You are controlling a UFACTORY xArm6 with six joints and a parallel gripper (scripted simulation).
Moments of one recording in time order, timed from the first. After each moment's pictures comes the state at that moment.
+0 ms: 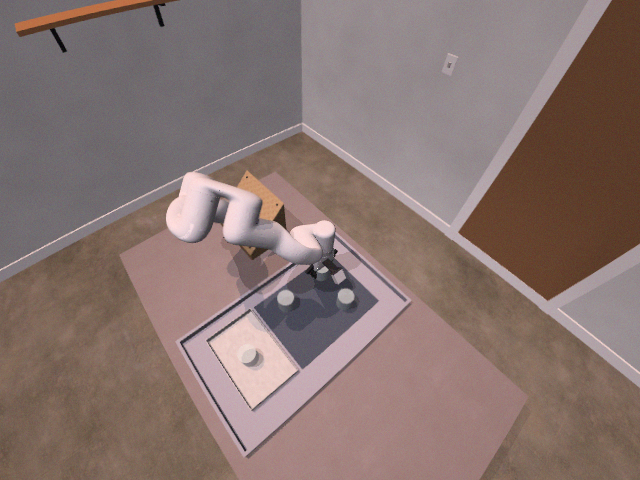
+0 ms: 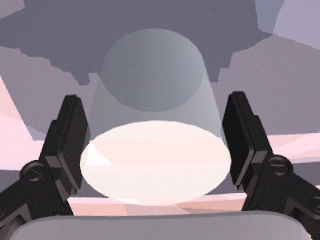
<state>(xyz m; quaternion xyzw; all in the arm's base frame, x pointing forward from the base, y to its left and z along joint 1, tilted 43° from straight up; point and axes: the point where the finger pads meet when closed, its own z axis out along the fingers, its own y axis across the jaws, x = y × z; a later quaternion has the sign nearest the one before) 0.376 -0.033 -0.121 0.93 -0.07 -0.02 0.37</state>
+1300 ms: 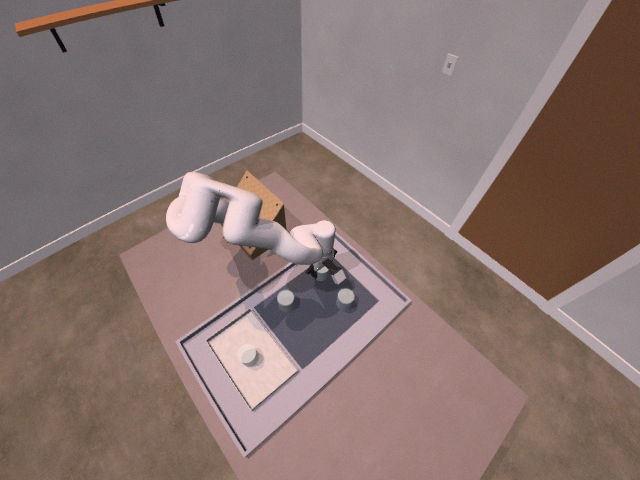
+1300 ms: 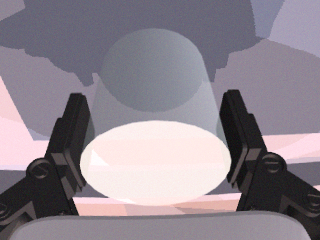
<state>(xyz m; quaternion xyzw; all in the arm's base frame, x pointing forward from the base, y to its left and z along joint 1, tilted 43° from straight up) 0.376 -0.033 -0.121 0.93 -0.07 -0.02 0.37</state>
